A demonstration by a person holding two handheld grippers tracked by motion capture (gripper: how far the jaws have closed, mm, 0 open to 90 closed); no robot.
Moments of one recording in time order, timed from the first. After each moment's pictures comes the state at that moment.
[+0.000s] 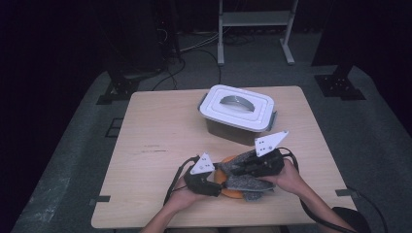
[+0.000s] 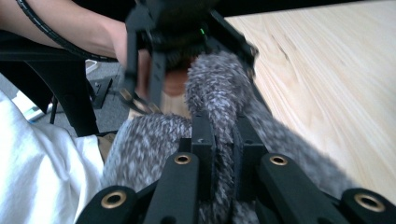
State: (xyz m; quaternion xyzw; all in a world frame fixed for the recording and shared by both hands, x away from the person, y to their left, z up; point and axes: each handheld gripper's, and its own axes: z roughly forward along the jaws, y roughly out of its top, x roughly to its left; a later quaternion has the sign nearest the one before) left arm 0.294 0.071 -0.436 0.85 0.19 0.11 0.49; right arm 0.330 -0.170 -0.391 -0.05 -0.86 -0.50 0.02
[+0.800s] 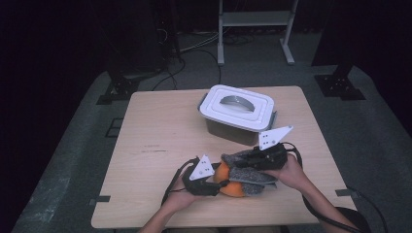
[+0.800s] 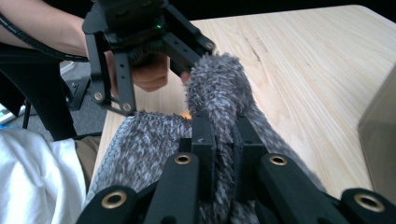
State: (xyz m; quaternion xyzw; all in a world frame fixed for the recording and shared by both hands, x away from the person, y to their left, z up) left arm 0.288 0.079 -0.432 0.85 0.16 0.14 0.49; right arm 0.341 -0.185 -0.384 -0.09 -0.86 -0.50 -0.01
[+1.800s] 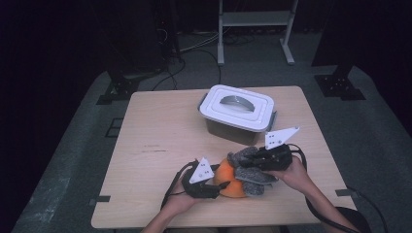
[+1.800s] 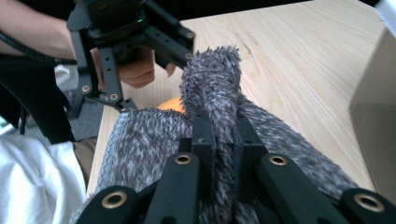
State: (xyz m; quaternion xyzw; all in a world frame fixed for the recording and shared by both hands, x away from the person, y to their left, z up) left arm 0.281 0.073 -0.431 0.85 0.17 0.15 0.48; right arm 0.340 -0.200 -0.391 -0.11 -0.85 -0.51 0.00
